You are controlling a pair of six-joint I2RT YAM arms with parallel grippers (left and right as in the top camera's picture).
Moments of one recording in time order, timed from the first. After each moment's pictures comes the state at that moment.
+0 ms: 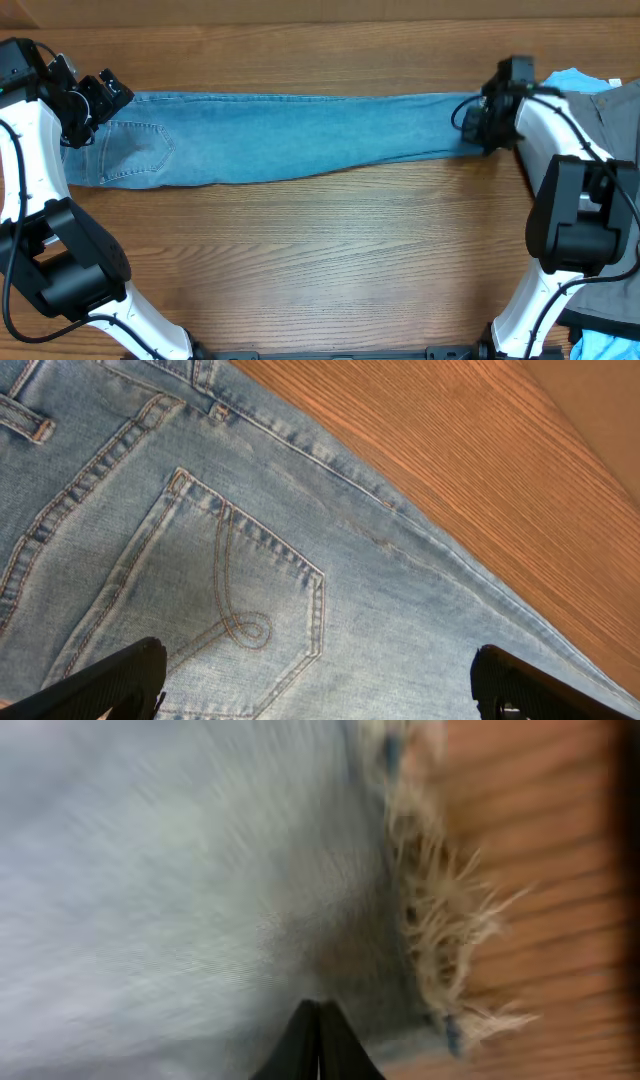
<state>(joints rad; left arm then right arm) 0.45 2.00 1.78 -0.89 0.32 -0.27 -0.11 2.09 1.55 -0.76 -0.08 0.16</state>
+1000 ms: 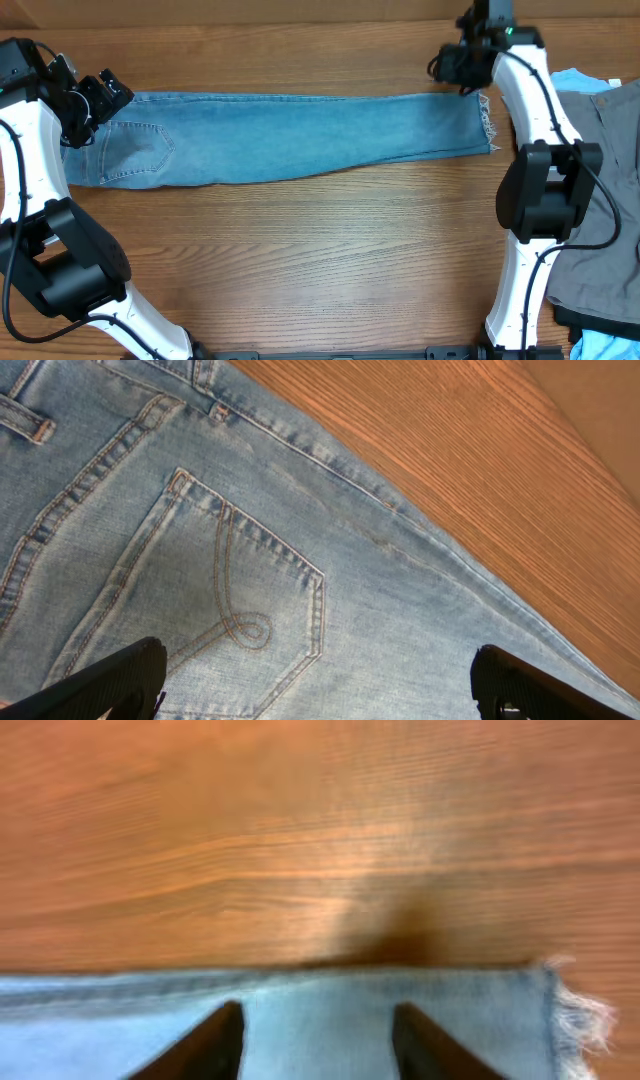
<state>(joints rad) 0.45 2.00 1.78 -0.89 0.32 -0.27 0.00 2.33 2.18 -0.96 -0.16 0.17</state>
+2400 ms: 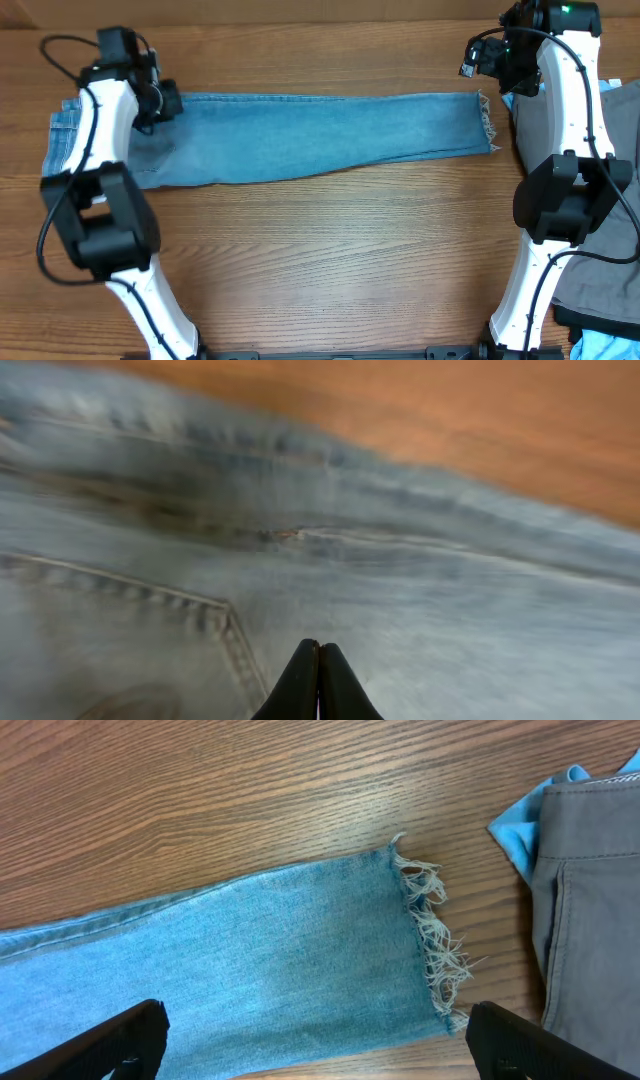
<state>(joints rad) 0.20 2.17 1.79 -0.83 0.09 -0.09 -0.11 2.32 2.35 -1.32 -0.15 0.17</state>
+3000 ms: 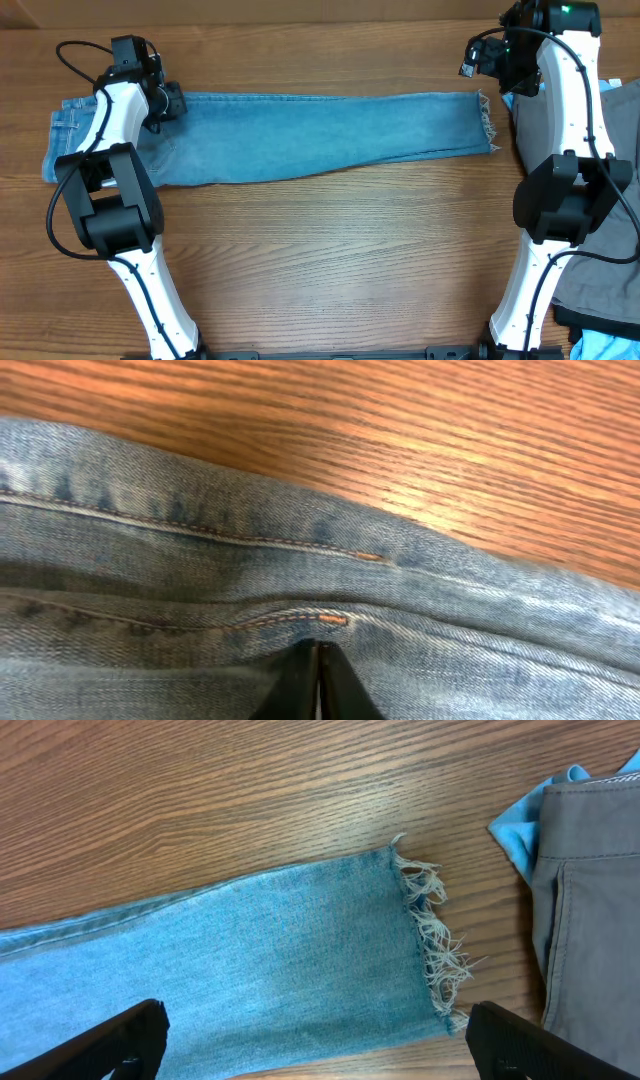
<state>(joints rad) 0.20 2.33 1.83 -0.66 0.04 -0.09 -0.11 2.32 2.35 -1.32 -0.15 0.18</state>
